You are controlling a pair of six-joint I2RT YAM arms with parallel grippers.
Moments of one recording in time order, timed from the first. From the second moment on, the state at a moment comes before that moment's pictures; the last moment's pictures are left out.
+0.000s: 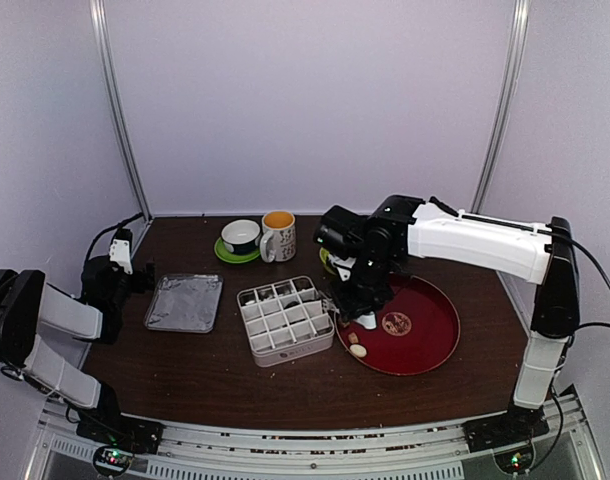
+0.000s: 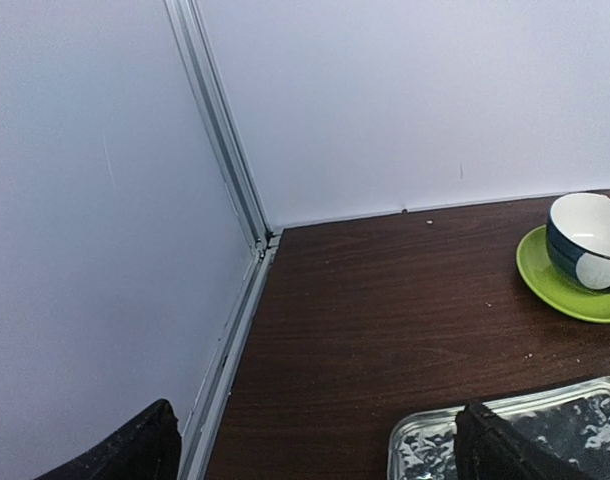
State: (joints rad) left arm 0.02 1.42 0.30 0.99 -0.11 0.19; right arm 0.97 1.87 1.70 -1.18 0.04 0.58
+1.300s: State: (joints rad) left arm 0.02 1.42 0.30 0.97 -0.10 0.19; right arm 0.80 1.58 1.43 -0.82 0.12 0.18
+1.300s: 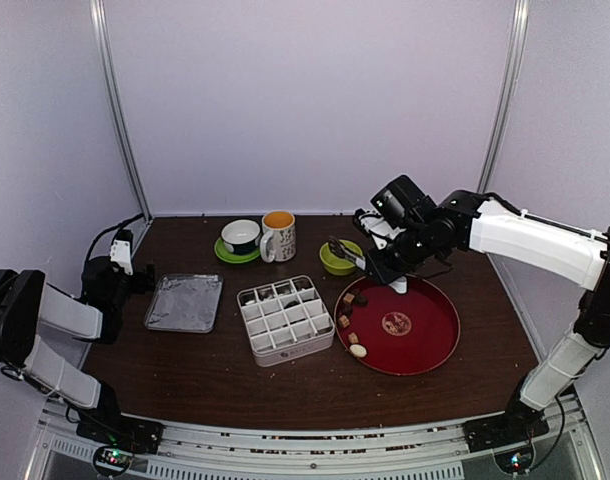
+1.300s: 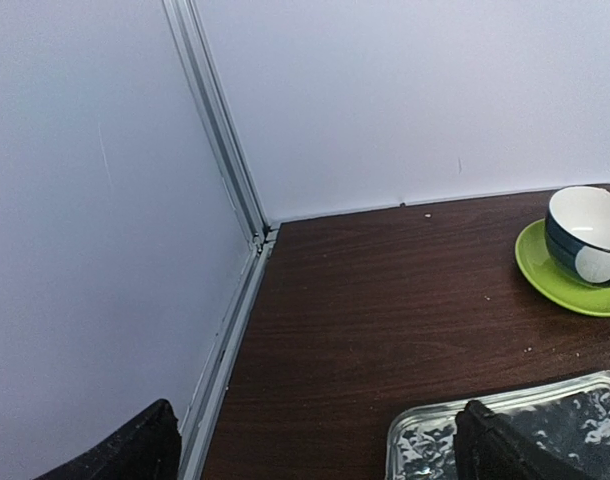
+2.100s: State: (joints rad) left arm 0.02 1.42 0.30 0.97 -0.10 0.19; right arm 0.79 1.53 1.23 -0.49 0.17 0.16
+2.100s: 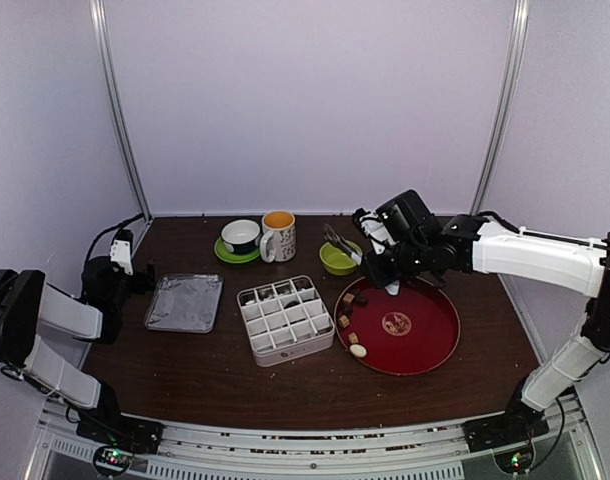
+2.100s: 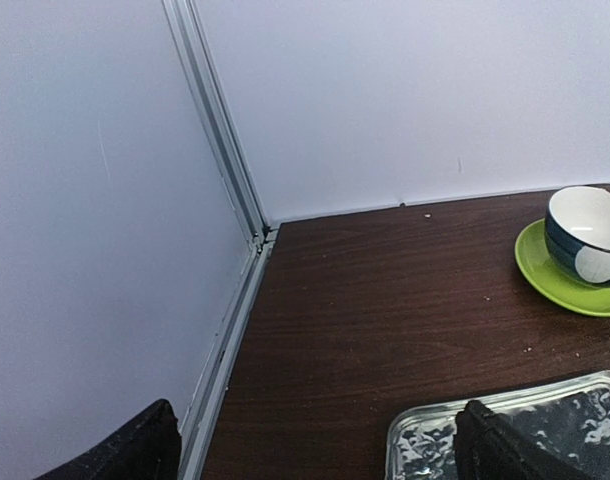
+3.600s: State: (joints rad) left arm 0.02 1.42 0.30 0.97 -0.10 0.19; right arm 0.76 1.38 0.91 -0.62 0.09 0.26
